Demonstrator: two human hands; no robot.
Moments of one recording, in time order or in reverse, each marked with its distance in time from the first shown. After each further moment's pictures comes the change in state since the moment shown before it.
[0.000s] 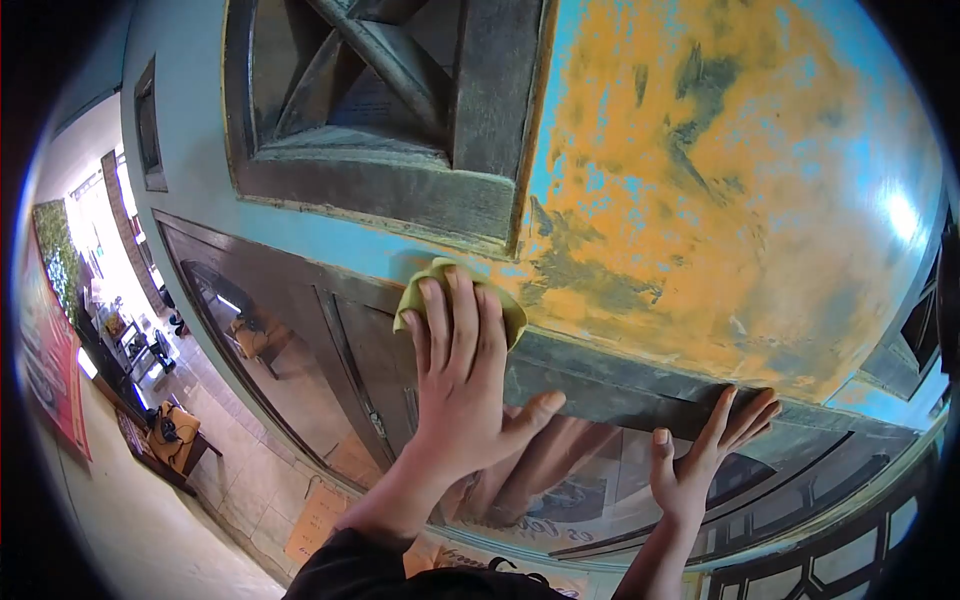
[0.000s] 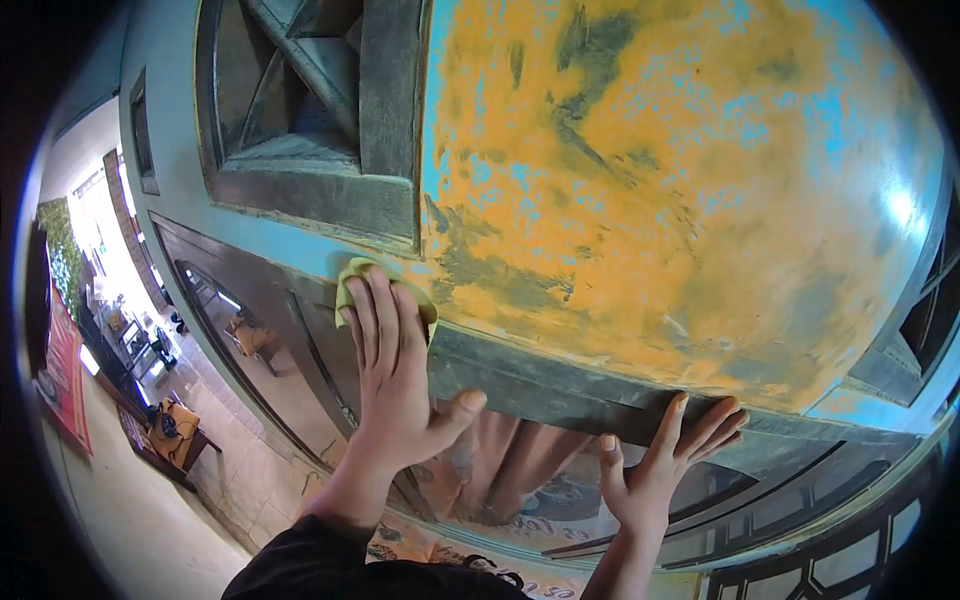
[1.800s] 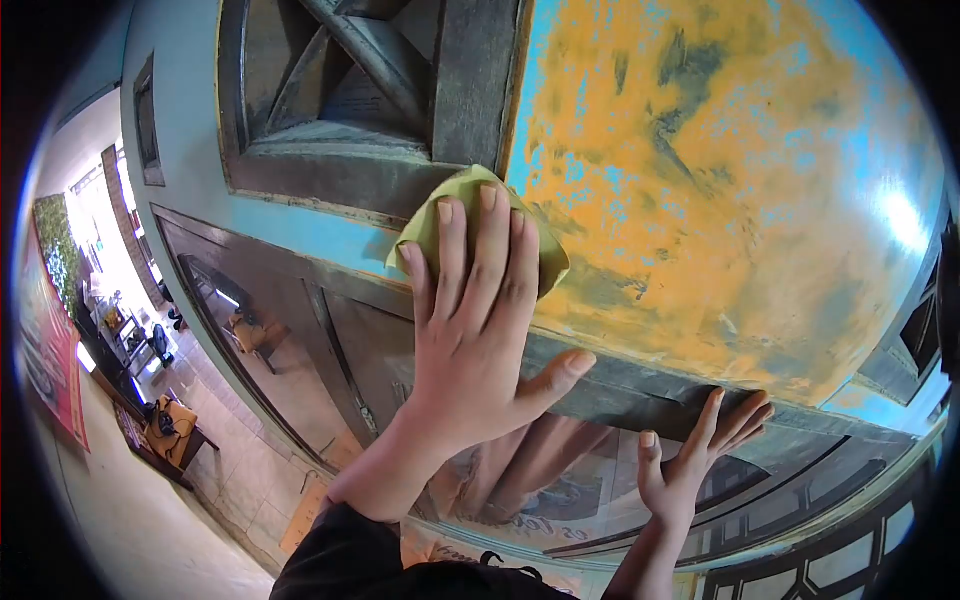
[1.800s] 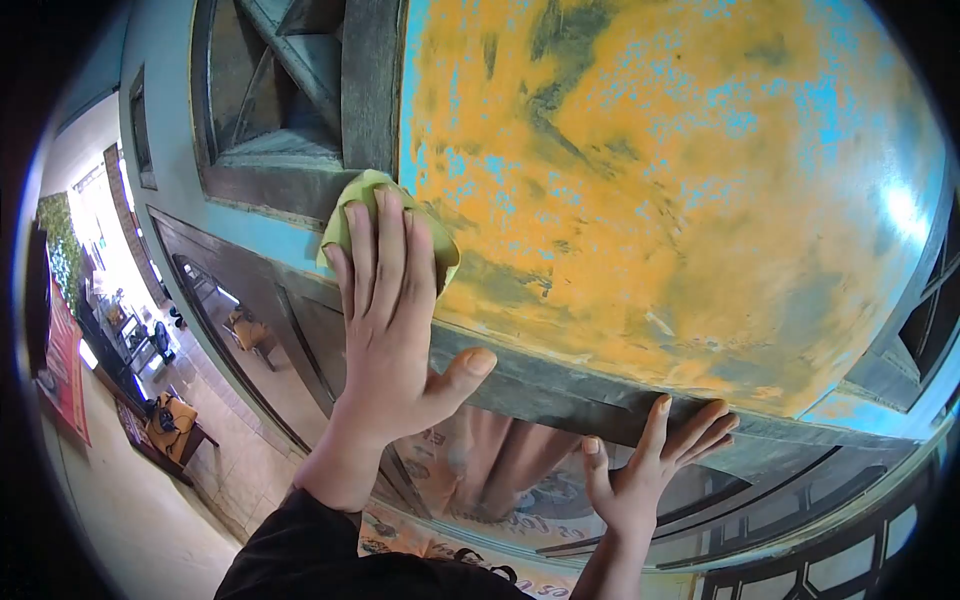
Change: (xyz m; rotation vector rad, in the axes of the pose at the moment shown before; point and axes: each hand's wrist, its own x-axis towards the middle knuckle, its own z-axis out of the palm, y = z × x) left_hand 0.043 0.019 -0.015 0.046 -0.034 0.073; right_hand -0.002 0.002 0.001 -0.007 0.016 -0.039
